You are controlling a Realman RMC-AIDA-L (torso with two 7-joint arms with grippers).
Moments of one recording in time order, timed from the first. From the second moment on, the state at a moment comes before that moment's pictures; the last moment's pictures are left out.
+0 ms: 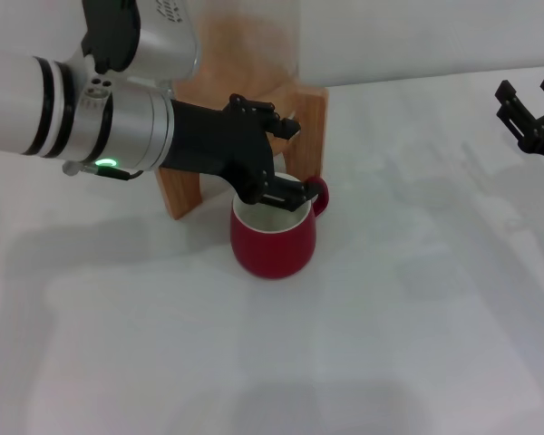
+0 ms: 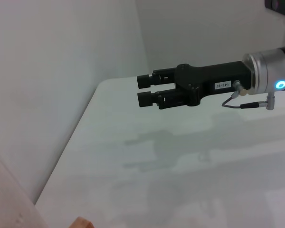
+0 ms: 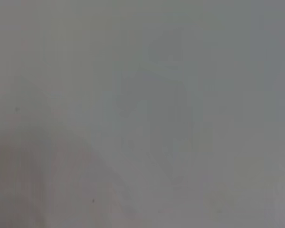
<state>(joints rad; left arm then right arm) -0.78 -2.08 1.43 1.10 -1.12 -1.21 1.36 0.38 2.03 -1.54 -0.17 0.03 -1.21 0.44</state>
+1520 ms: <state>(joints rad) -0.79 -2.08 1.43 1.09 -1.10 -1.21 1.38 0.39 2.03 -1.54 -0.17 0.03 -1.21 0.44</state>
